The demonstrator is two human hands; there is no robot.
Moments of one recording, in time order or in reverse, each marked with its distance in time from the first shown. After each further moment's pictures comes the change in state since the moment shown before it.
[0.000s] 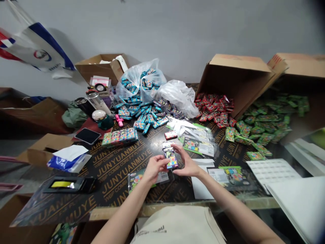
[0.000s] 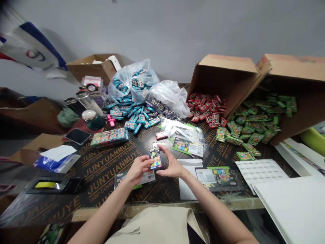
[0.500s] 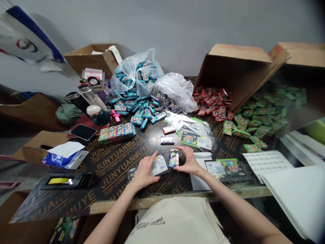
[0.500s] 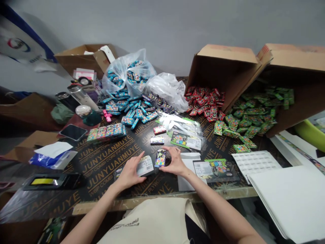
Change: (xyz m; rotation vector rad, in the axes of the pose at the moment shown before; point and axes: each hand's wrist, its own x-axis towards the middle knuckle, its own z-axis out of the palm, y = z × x) left_hand -0.023 -0.027 -0.060 1.398 0.000 0.514; right_hand -0.034 0.021 -0.003 -0.392 0.149 0.183
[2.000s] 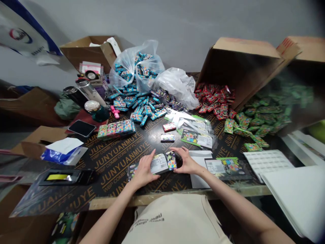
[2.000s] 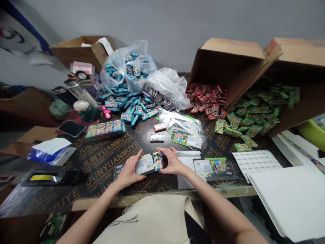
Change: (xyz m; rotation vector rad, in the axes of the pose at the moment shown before) left_hand -0.004 -0.005 0.012 -0.106 0.047 0.003; right_hand 0.003 0.005 0.007 -0.041 -0.285 -0.109
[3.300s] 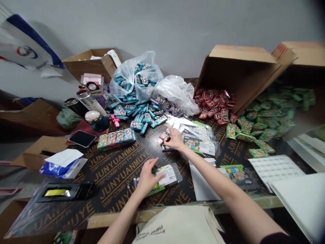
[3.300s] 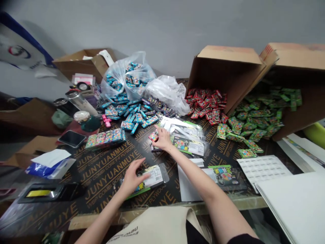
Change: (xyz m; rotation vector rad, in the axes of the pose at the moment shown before) left_hand 0.024 0.009 0.003 -0.223 0.197 -0.147; right_hand 0.132 0.018 -0.015 -0.389 0.300 0.219
